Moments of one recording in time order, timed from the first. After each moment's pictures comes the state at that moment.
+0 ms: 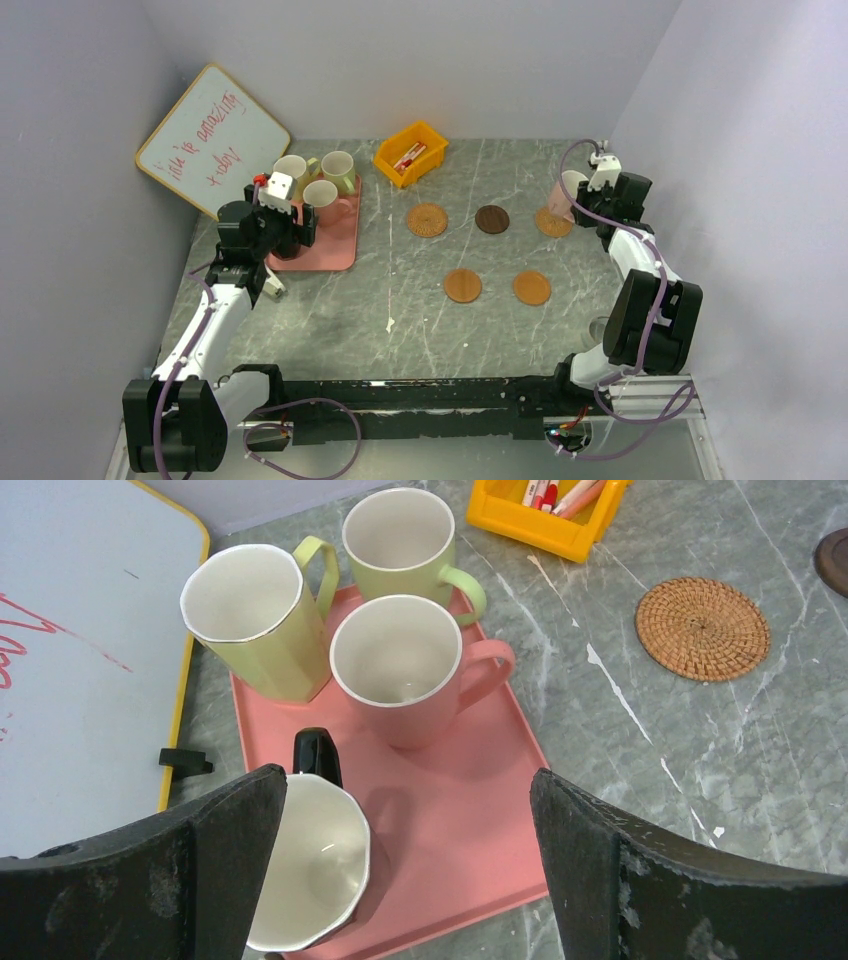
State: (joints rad) left arm -0.01 1.03 0.65 0.13 0.29 0.16; right arm -0.29 1.48 0.93 -0.02 -0.35 -0.24
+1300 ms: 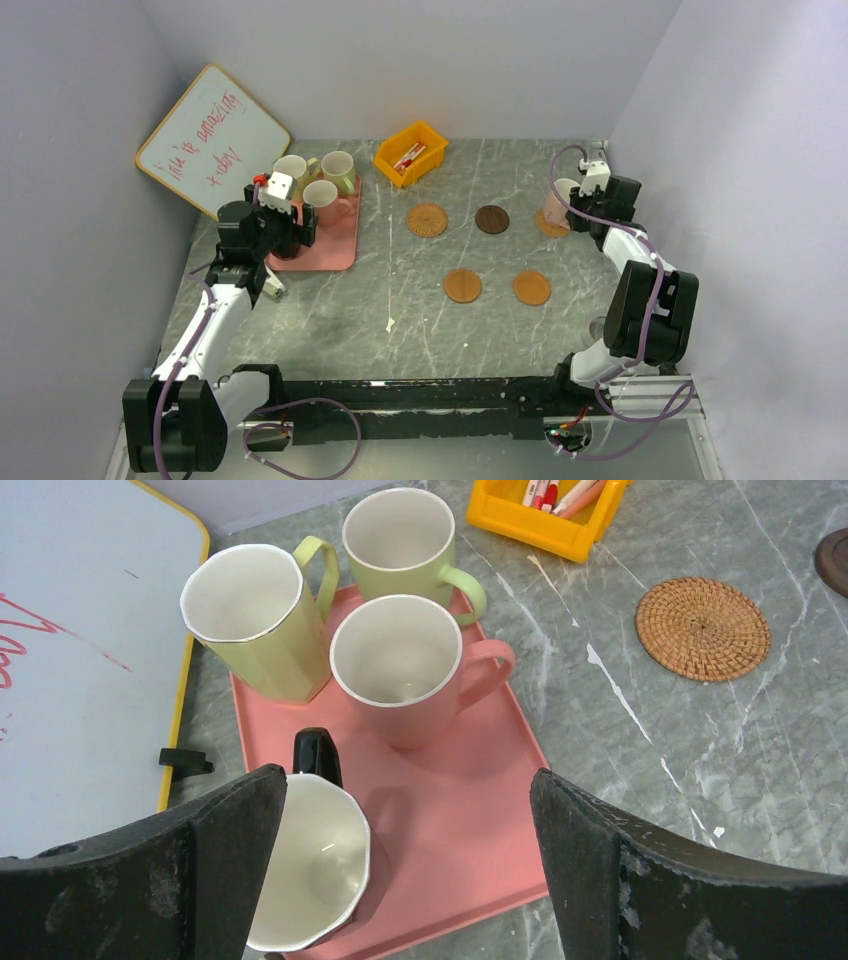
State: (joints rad) left arm -0.01 1.03 0.65 0.13 0.29 0.16; right arm -0.26 1.54 0.92 -0.01 -0.31 -0.29
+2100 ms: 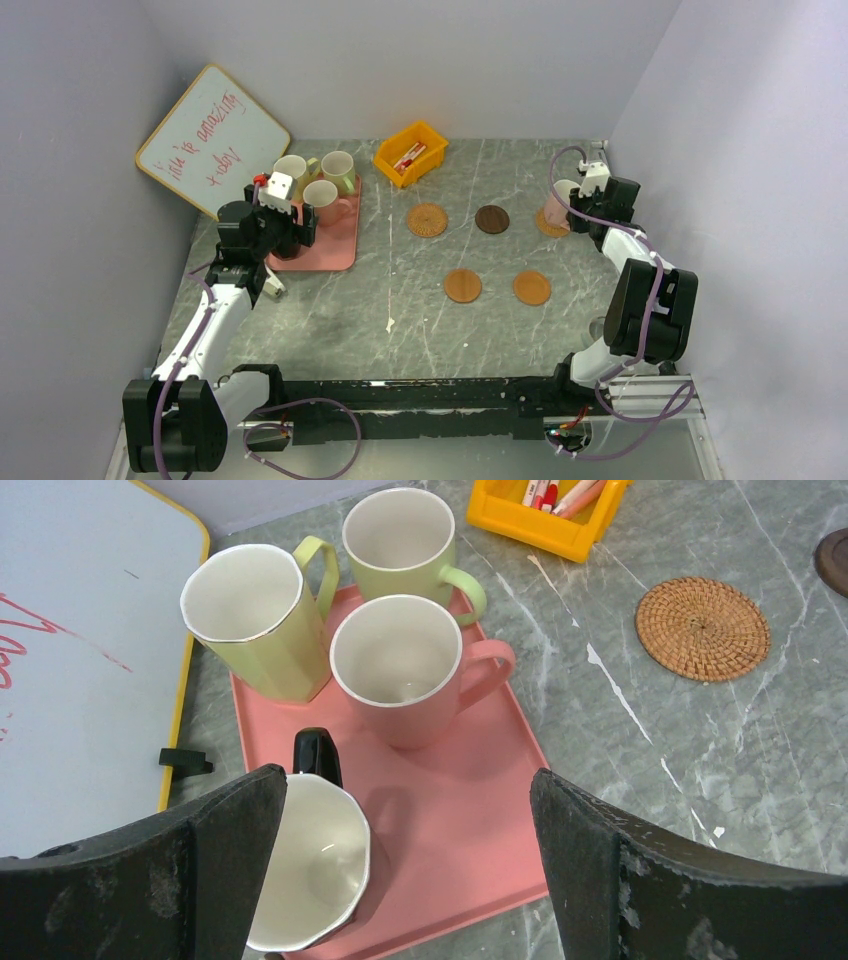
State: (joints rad) left arm -0.01 1.03 0.64 0.13 0.29 0.16; right arm -0.26 1.55 0.91 0.00 -0.30 -0.29
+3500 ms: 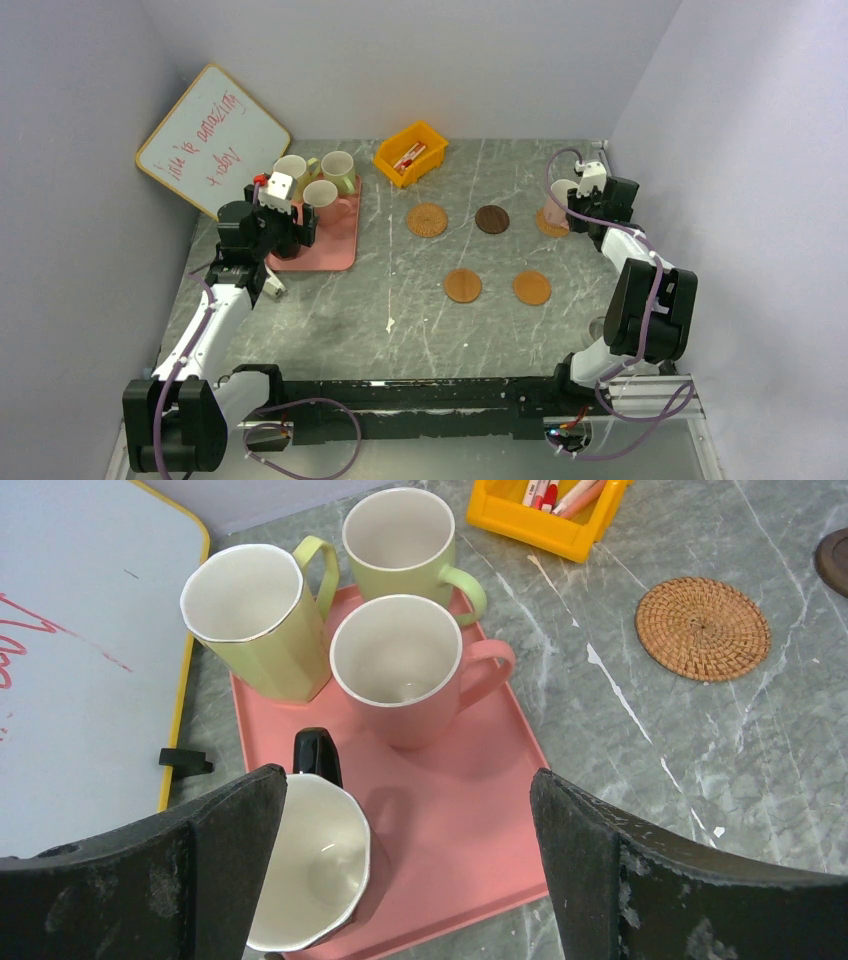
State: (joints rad) left arm -0.01 1.03 0.64 0.13 0.29 0.16; right arm -0.26 1.55 0.91 0.01 -0.30 -0.34
